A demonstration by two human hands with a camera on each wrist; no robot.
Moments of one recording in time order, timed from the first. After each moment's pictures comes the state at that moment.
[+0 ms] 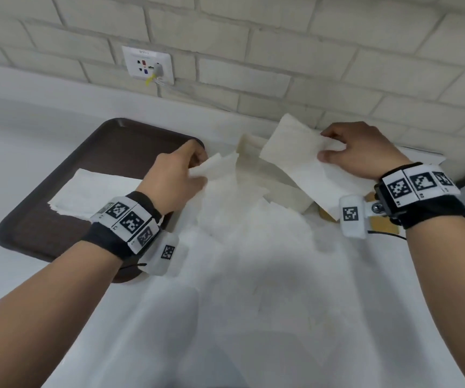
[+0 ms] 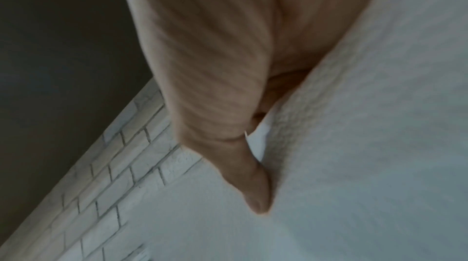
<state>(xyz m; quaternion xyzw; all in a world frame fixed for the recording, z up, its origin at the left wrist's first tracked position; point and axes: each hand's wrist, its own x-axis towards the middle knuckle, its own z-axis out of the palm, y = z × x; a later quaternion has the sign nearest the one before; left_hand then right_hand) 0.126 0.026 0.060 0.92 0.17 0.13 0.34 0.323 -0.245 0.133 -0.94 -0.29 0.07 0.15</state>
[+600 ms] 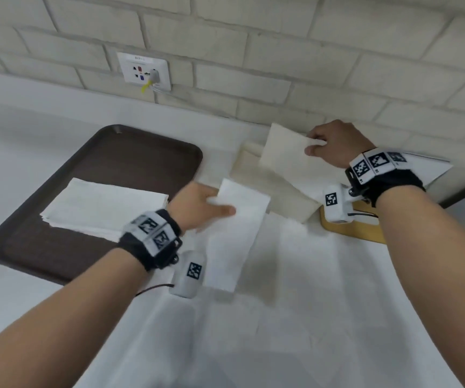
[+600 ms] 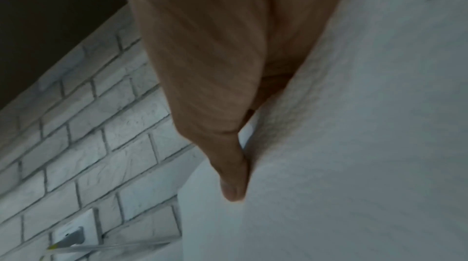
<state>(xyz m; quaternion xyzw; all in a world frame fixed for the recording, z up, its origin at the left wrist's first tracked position) 0.157 0.006 0.016 0.83 0.20 -0.03 0.51 0.381 -0.209 0.107 -0.94 -0.28 0.09 0.15</state>
